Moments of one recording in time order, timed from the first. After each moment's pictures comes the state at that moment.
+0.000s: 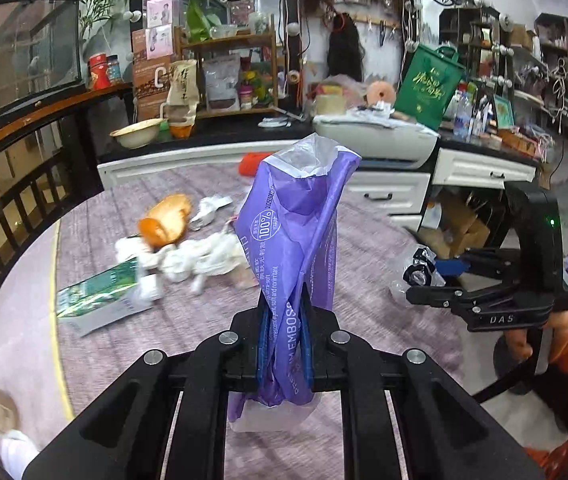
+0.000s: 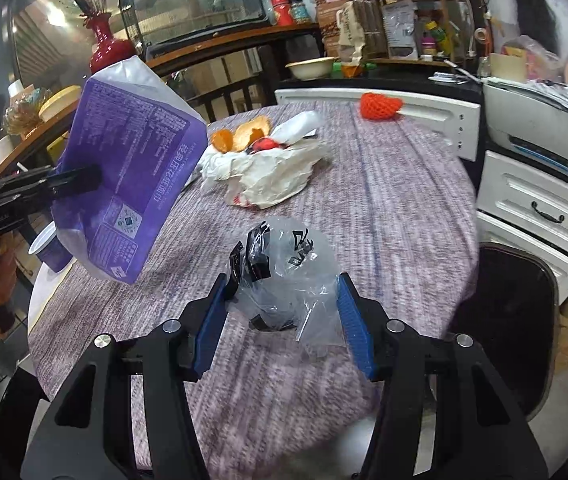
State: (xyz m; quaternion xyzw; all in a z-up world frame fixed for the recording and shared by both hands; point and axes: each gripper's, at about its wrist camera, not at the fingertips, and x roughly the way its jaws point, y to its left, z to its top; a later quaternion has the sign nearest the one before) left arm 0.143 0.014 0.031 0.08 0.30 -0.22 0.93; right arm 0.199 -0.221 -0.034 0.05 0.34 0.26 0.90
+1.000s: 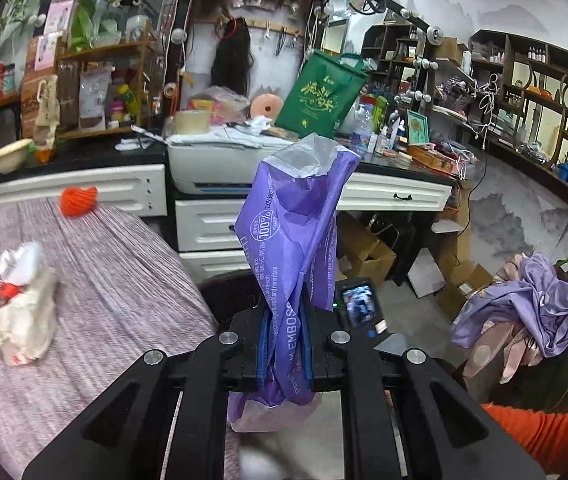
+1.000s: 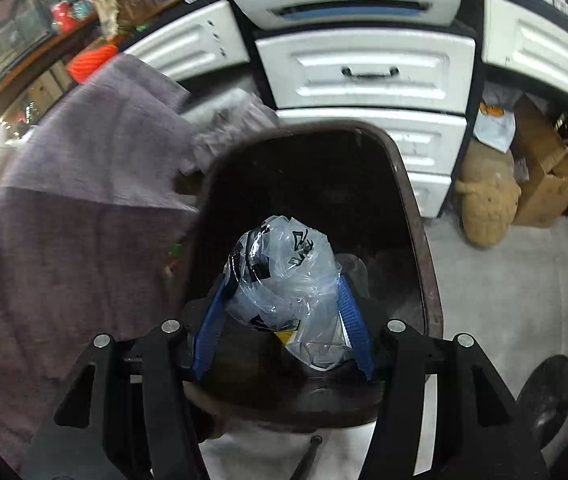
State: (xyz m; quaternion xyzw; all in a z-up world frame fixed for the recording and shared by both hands) left arm 0.154 -0.185 0.024 0.02 0.28 -0.37 0.88; right arm 0.271 -0.413 -0.186 0.15 0.46 -0.01 0.87
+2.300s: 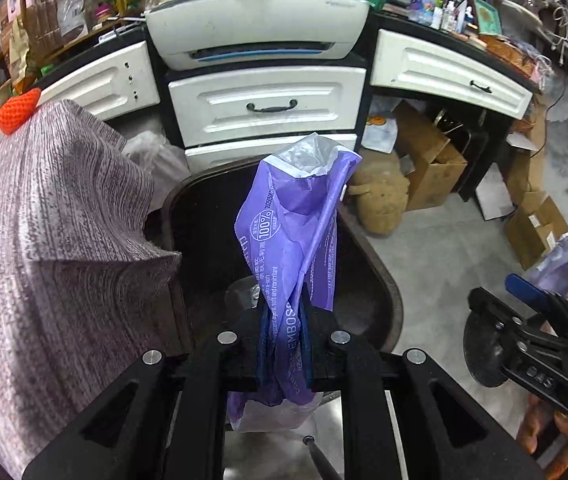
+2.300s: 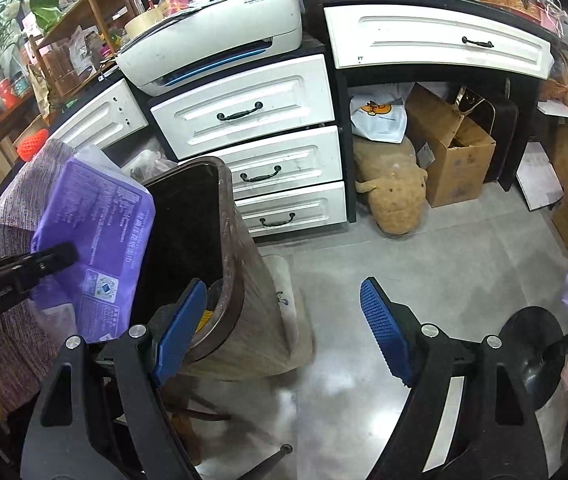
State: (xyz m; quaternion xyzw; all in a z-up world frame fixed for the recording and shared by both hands) left arm 0.221 -0.312 -0.120 0.13 0.44 -0.26 0.85; right arm 0.150 -0.518 -0.172 0.20 0.39 -0.14 0.89
